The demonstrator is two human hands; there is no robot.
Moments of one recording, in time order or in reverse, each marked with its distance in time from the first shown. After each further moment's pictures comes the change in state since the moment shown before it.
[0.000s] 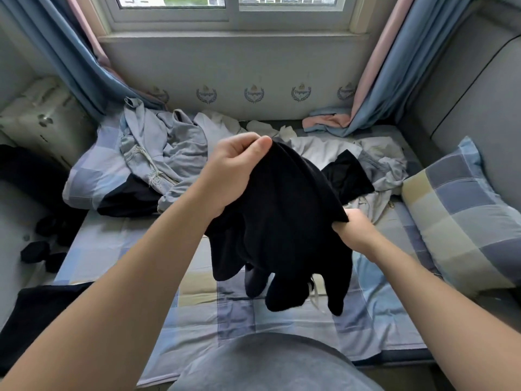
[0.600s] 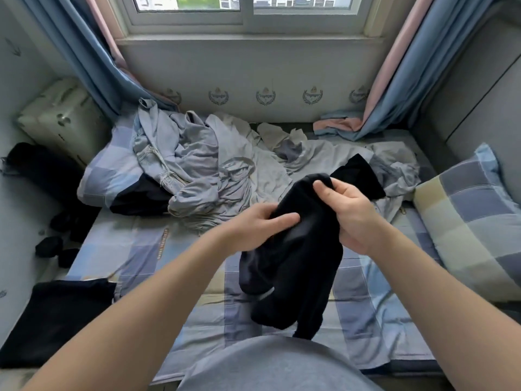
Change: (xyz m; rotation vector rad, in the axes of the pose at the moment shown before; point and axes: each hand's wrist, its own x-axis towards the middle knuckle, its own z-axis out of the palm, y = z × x) left_hand -0.023 -0.086 0.001 0.080 -0.456 -0.347; right_hand -0.030 -0.085 0.020 0.906 -0.292 -0.240
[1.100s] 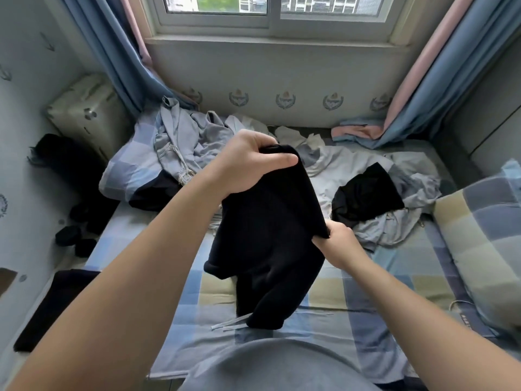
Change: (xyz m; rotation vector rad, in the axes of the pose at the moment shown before) left_hand -0.034 0.087 -0.087 0.228 0.417 0.180; right_hand 0.038 0.081 0.001 -0.998 0.151 0.113
